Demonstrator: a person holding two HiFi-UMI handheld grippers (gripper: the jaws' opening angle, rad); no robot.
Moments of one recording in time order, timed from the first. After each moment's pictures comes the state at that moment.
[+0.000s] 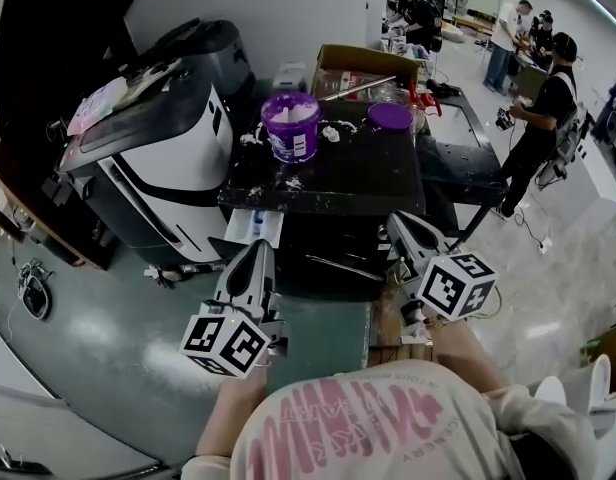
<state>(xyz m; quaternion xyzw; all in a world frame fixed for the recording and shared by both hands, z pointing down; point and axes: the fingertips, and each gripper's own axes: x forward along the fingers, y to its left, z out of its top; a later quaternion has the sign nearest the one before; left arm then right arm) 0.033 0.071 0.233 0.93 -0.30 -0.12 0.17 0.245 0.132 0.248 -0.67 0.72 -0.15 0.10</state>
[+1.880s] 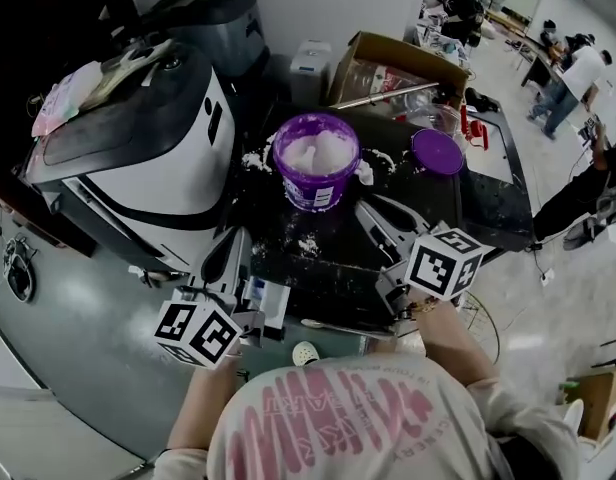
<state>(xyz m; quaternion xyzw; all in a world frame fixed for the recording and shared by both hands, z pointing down) 0.090 -0.195 0.270 0.91 -0.34 -0.10 0.19 0.290 -0.167 0.284 -0.56 0.79 -0.22 0.07</state>
